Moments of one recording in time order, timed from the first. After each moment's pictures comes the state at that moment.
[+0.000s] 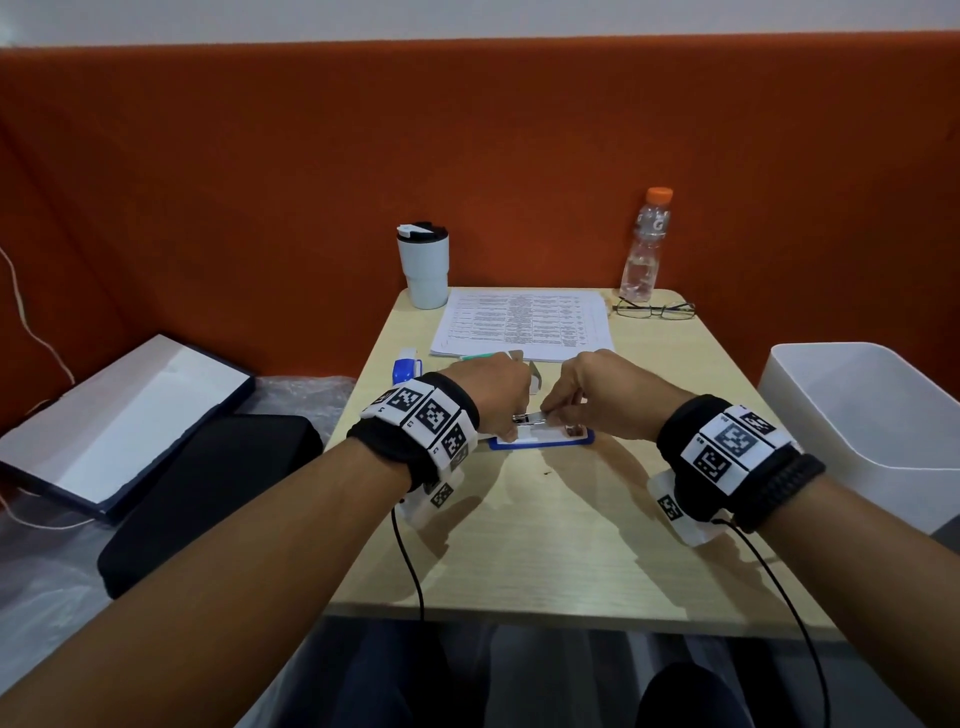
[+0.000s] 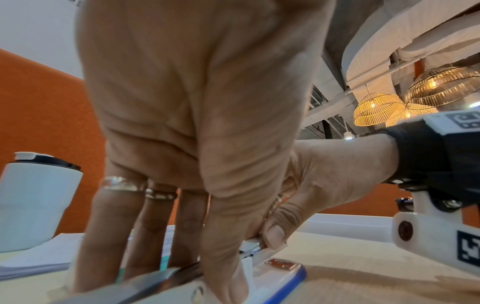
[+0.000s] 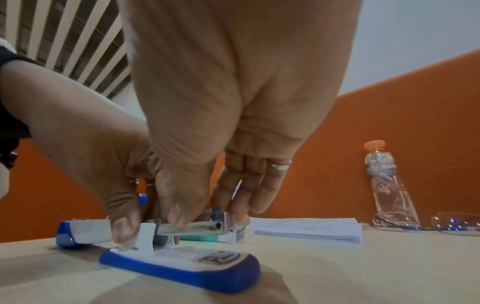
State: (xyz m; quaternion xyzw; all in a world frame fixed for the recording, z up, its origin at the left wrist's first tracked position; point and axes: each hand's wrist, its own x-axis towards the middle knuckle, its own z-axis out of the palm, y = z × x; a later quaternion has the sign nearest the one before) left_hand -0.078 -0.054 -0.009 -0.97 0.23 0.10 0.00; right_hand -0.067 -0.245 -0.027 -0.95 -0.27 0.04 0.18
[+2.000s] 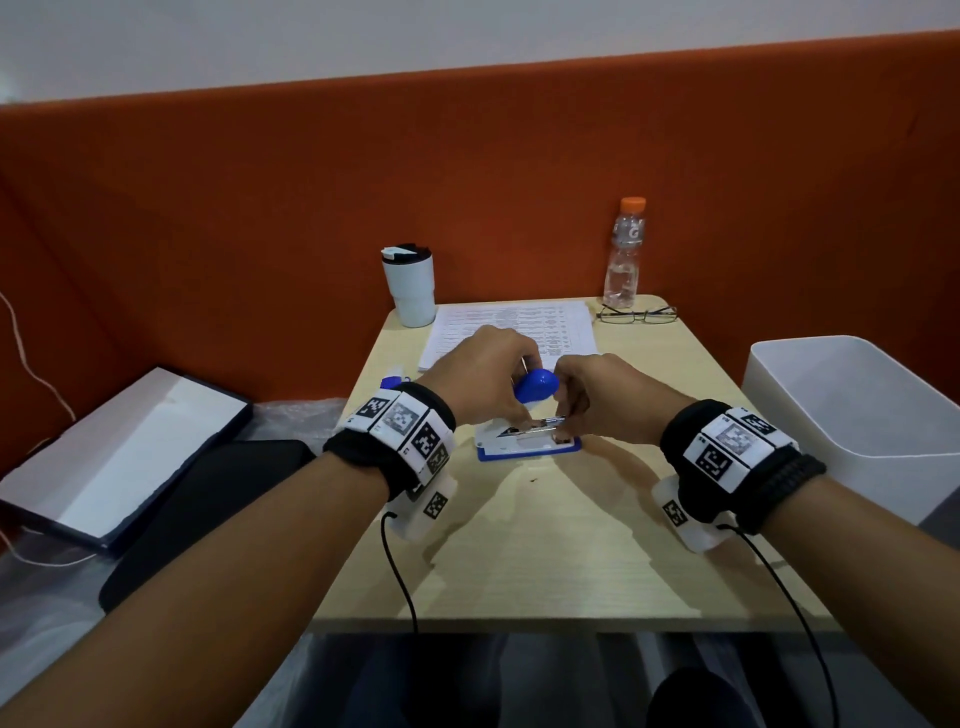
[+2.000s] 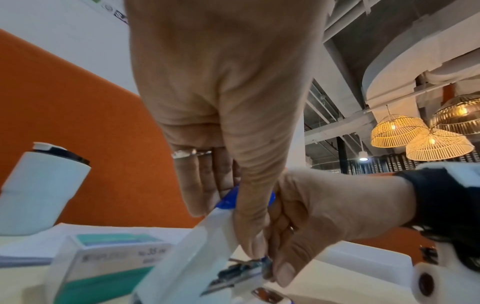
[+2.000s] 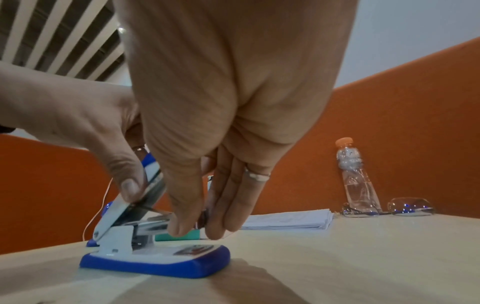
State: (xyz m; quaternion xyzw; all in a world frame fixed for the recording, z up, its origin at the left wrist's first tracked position) left_hand -0.075 -0.065 0.008 -0.96 0.23 -0.02 -0.16; right_hand -0.078 -0.265 -0.022 -0.95 -0.21 0.02 0.23
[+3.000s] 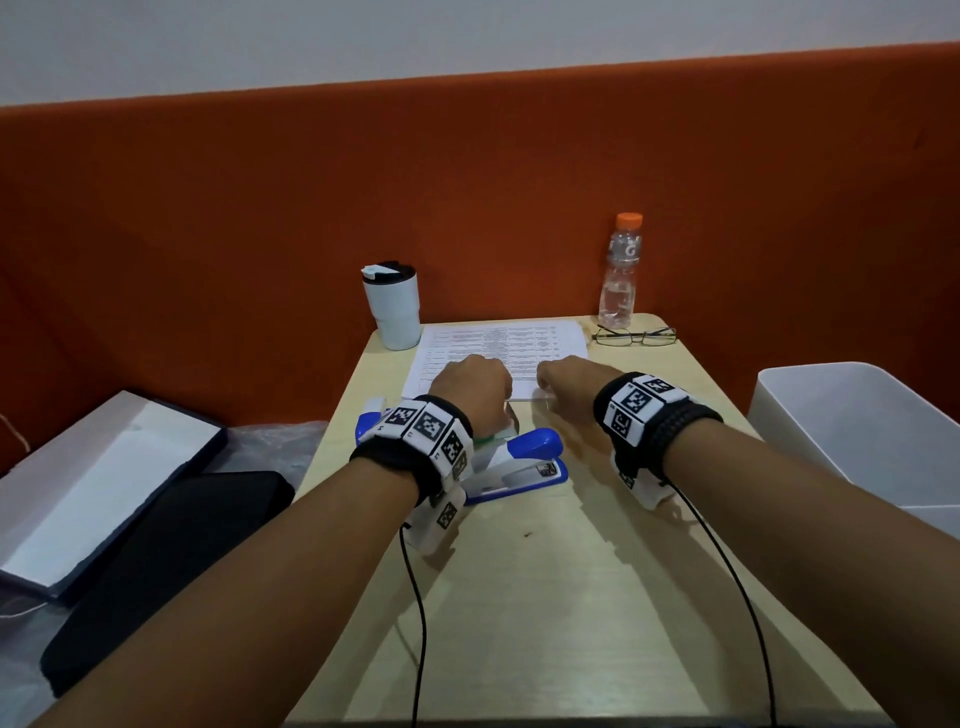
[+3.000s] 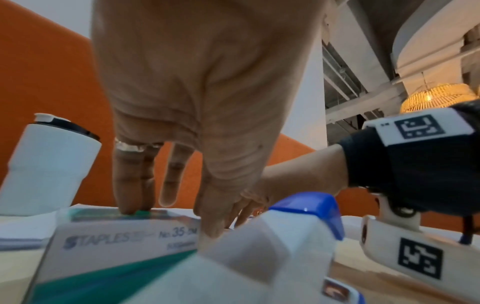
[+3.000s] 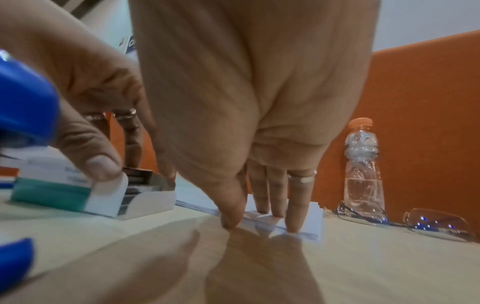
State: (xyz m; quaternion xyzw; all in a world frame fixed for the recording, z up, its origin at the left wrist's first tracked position) left_hand -0.004 -0.077 -0.016 -0.99 0.12 0.00 -0.07; right_hand 0.039 -0.247 -0.041 -0.99 -0.14 0.04 -0.02
